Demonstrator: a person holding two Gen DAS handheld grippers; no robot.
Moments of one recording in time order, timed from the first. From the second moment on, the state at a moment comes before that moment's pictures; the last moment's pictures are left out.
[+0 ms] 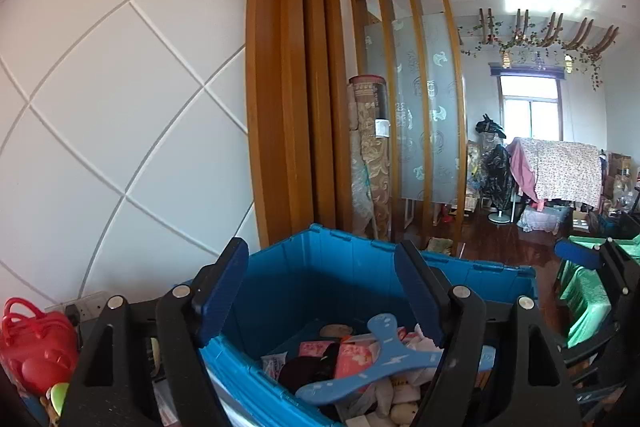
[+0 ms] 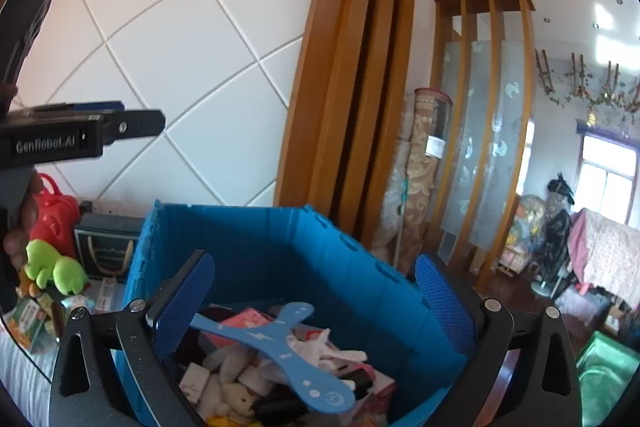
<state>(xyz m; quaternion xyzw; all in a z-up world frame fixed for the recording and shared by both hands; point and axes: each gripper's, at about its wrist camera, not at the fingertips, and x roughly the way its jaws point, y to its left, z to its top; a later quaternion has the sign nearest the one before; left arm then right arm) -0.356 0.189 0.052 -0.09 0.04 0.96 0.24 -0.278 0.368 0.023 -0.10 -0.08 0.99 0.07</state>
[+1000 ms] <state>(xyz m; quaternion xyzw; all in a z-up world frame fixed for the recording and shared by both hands) -0.285 -0.163 -0.116 -0.22 0.08 0.97 -0.04 -0.334 0.081 -0.065 -0.22 -0.03 0.96 -0.16</state>
